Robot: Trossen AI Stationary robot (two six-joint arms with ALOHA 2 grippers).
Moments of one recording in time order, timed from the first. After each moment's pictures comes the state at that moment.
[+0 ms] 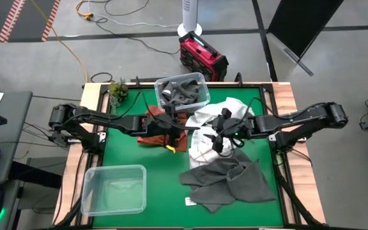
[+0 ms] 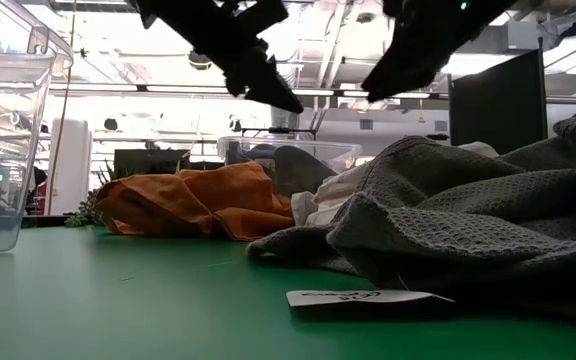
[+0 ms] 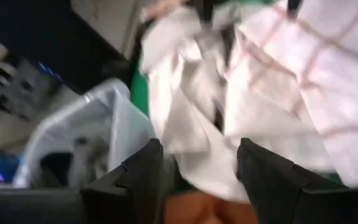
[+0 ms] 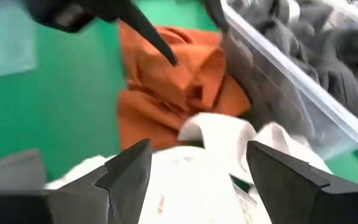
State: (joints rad) left arm 0.00 1.54 1.05 0.03 -0.41 0.43; right arm 0.09 1.25 0.87 -0.26 0.38 0.16
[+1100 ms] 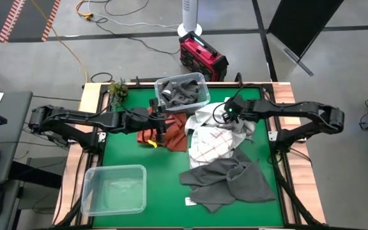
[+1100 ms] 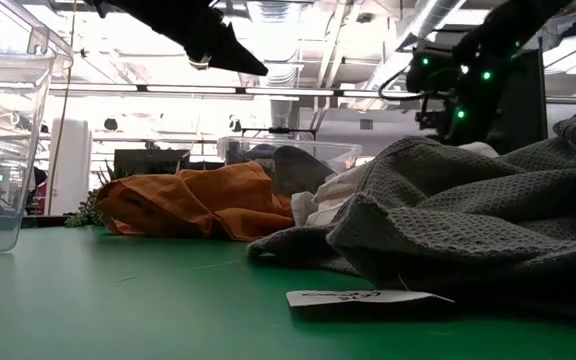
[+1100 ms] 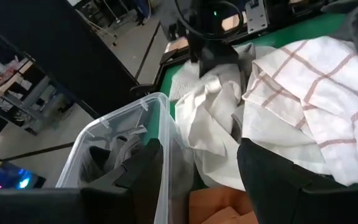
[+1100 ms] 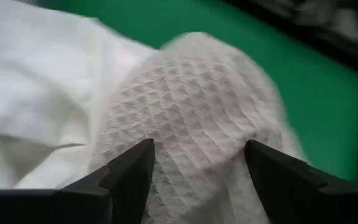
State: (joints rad) left arm 0.04 1.24 0.88 0.07 -0.37 0.41; right arm -0.40 1.30 0.71 -0.55 0.48 0.57
